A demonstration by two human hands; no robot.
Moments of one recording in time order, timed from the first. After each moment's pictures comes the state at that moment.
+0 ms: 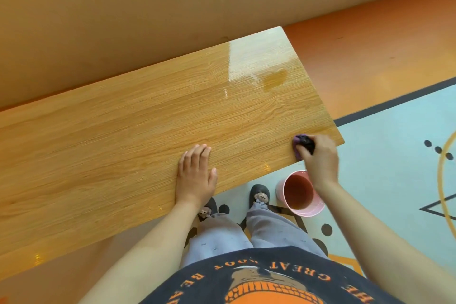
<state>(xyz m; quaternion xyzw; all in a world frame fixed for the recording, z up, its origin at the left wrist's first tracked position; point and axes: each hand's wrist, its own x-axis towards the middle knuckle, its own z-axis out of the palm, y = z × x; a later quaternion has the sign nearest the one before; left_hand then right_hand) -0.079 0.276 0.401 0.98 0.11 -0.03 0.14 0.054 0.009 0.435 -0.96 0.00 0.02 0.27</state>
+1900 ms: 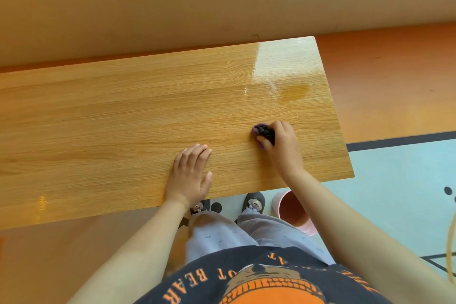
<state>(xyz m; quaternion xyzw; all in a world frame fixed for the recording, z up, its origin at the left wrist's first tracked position) -0.077 0.274 0.401 0.98 0.13 -0.04 0.13 0.108 0.096 0.427 -0.92 -0.22 0.09 0.32</state>
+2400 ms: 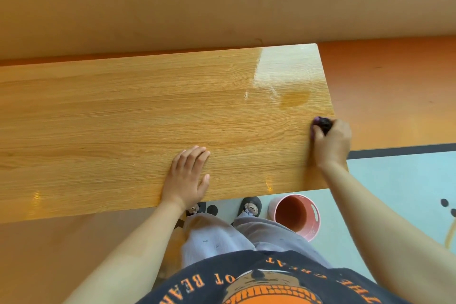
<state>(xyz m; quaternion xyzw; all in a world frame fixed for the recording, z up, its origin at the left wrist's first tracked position) -0.078 0.274 0.399 0.98 0.13 -0.05 0.12 0.178 0.035 0.426 -0.97 0.00 0.00 0.24</state>
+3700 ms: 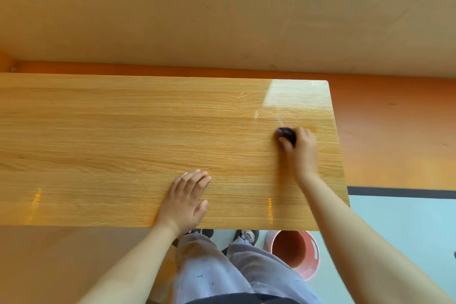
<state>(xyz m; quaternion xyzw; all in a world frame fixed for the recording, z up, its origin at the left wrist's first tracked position) -0.078 0.274 0.401 0.98 0.13 -0.06 0.11 0.199 0.111 0.429 -0.92 -0.21 0.06 0.32</state>
